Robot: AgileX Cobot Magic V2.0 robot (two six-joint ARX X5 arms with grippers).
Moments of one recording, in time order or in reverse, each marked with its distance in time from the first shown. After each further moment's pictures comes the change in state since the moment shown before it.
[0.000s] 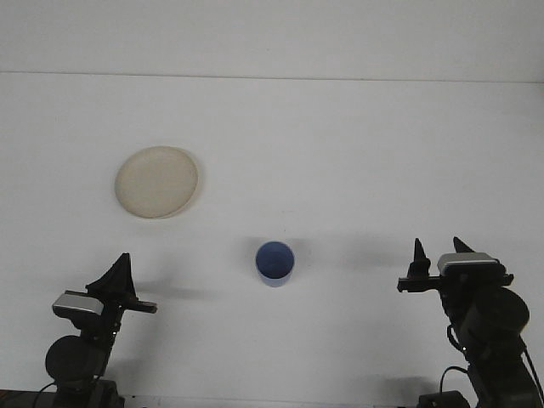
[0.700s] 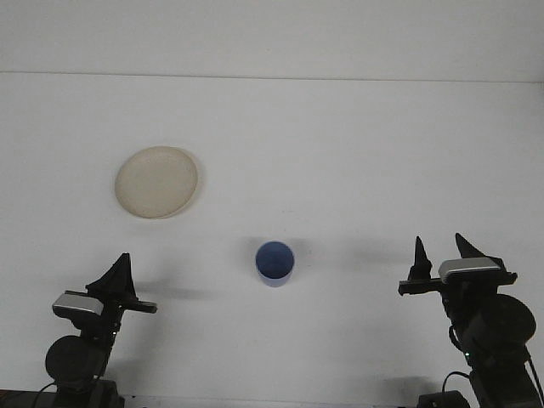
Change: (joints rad) left arm 0.000 0.000 0.000 0.000 0.000 0.000; right arm 0.000 -0.035 -0.007 0.042 -0.023 -0.045
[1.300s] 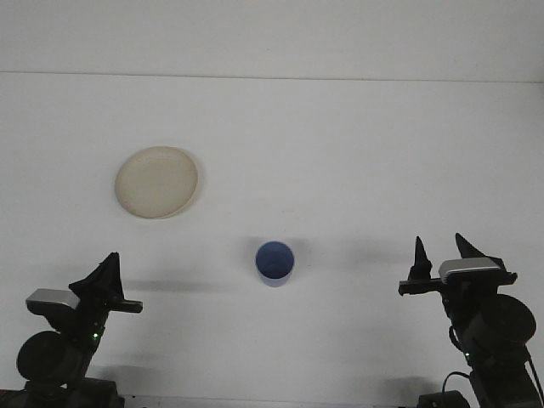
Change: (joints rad) left arm 0.000 0.142 0.386 -0.399 0.013 -0.169; right arm 0.000 0.000 0.000 0.000 0.000 0.000
